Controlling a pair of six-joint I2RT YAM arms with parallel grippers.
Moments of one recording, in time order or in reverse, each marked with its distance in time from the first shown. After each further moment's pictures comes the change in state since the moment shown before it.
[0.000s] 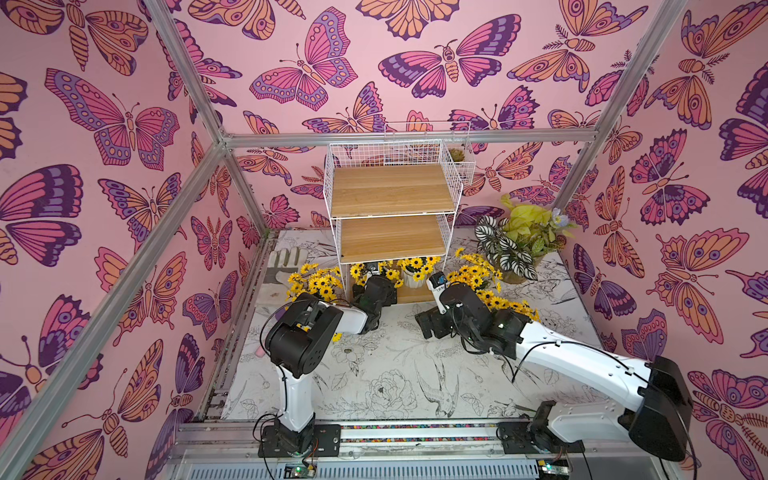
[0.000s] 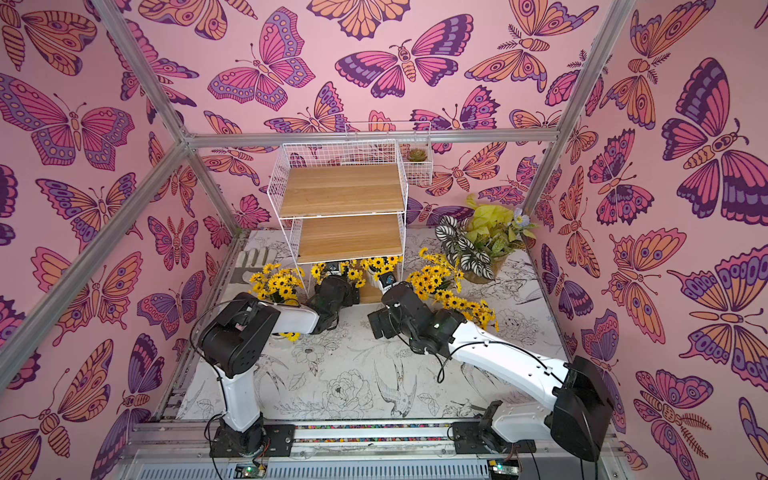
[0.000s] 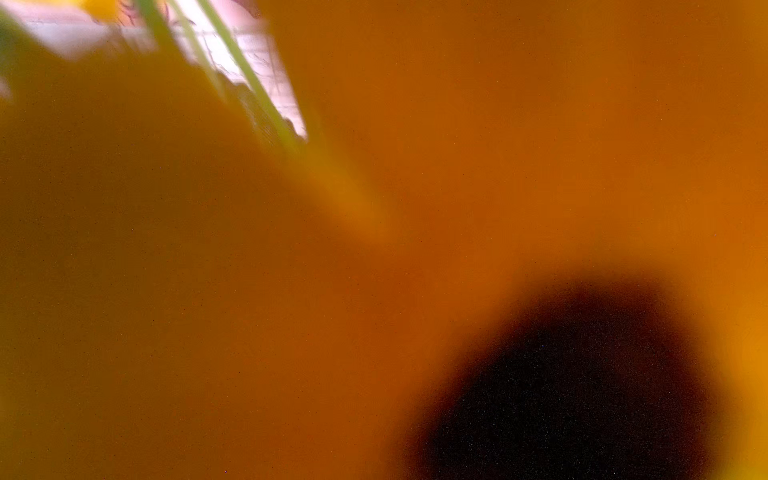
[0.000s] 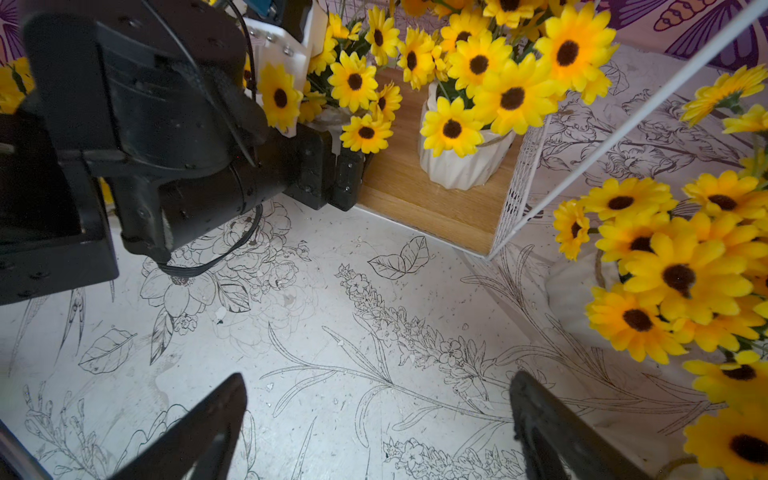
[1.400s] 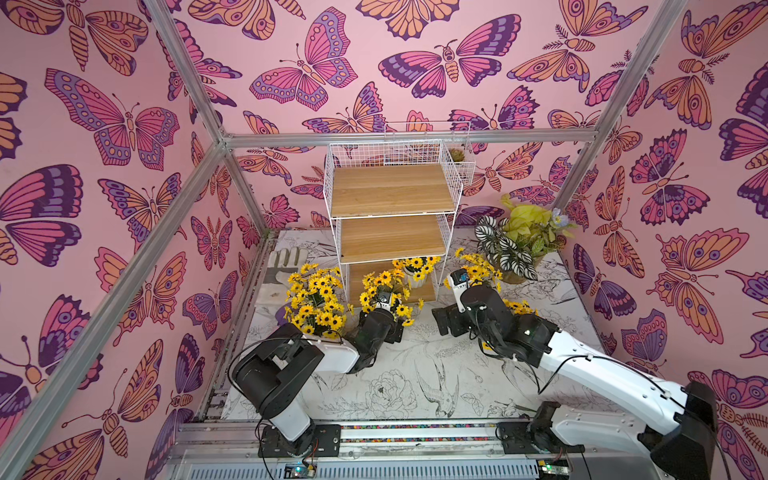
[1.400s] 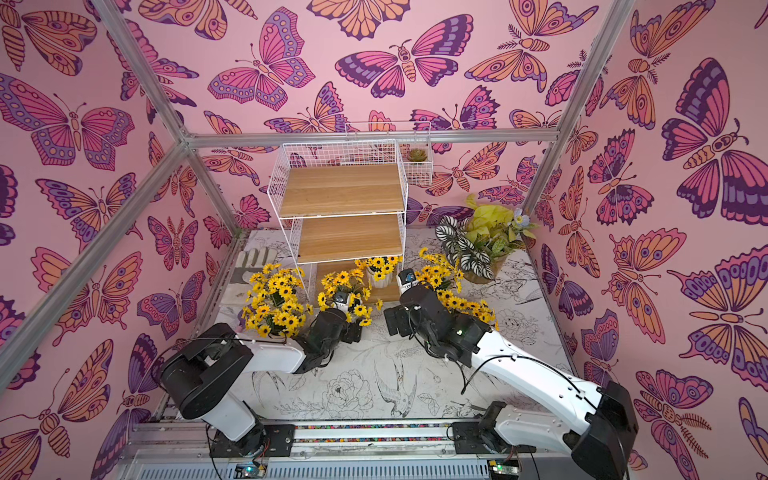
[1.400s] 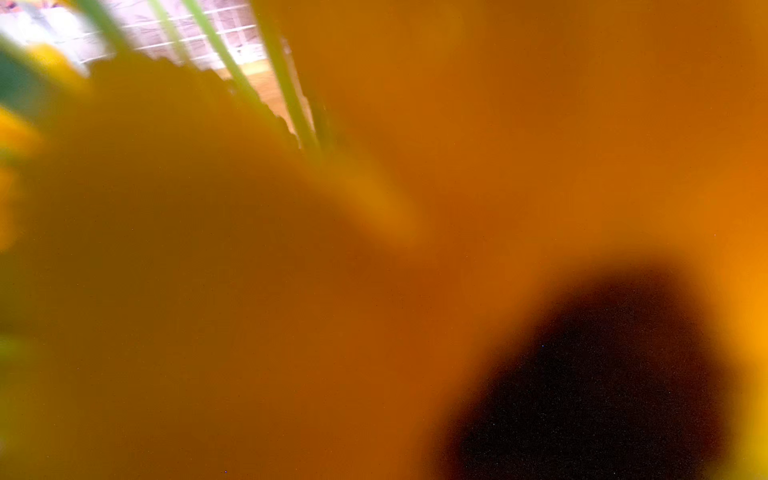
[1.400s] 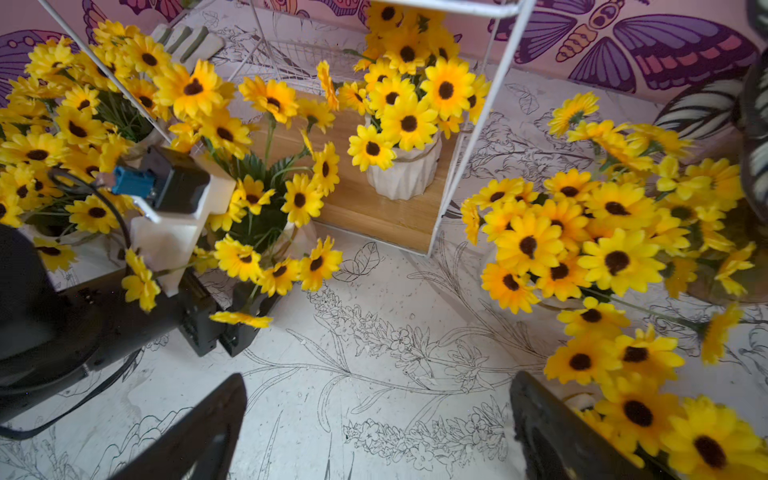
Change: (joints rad) left arm -0.210 -0.313 -0.372 0.056 0.049 0.082; right arm -0.040 -0.177 -0.036 -0.092 0.092 -0.001
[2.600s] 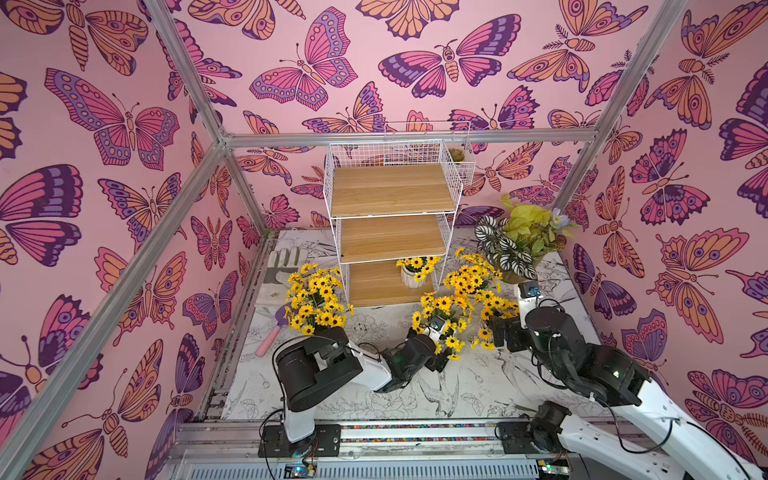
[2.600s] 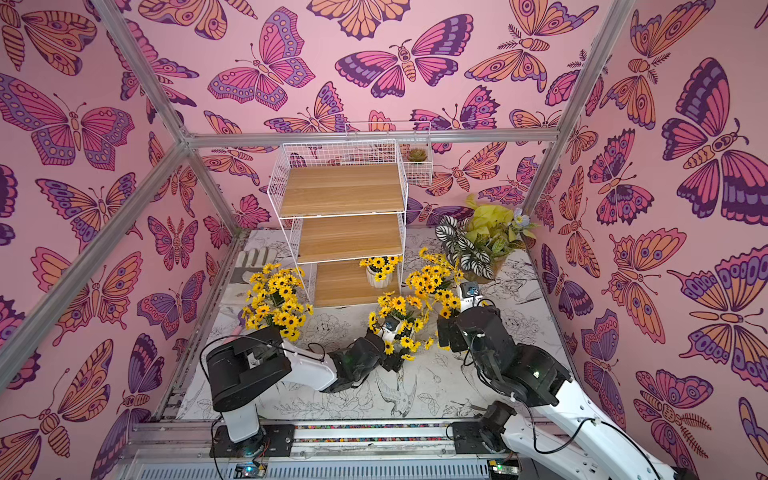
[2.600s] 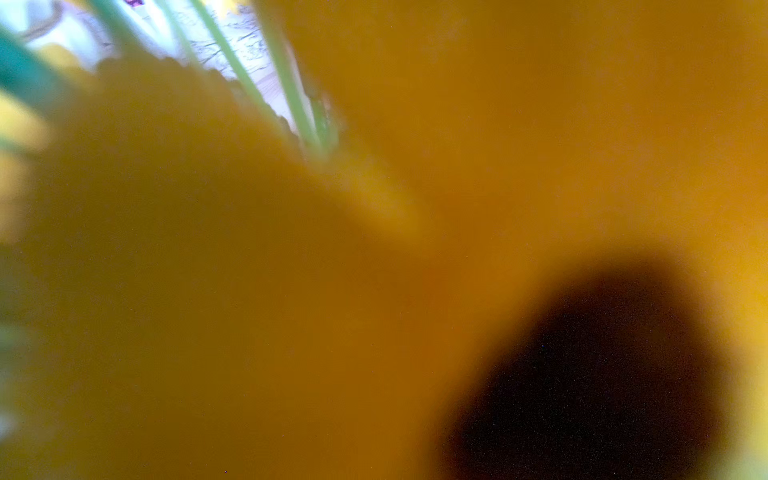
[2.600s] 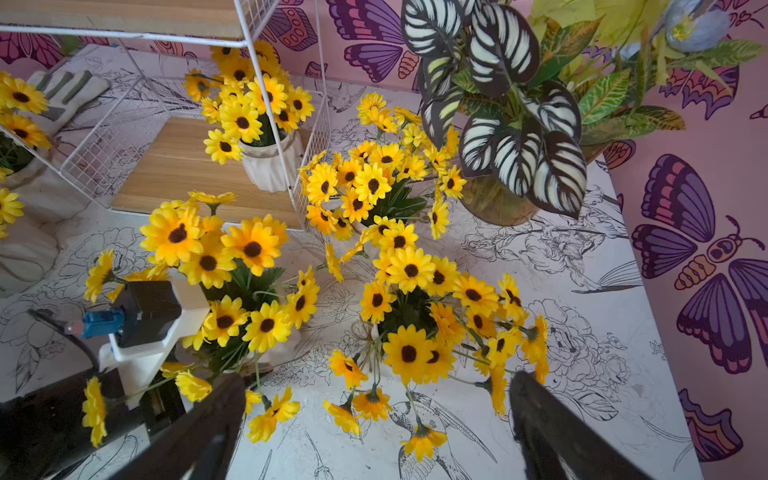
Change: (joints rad) left arm -0.337 0.230 0.152 0.184 0.056 0.039; right arm -0.084 -0.425 -0.025 -0.385 0.176 0.024
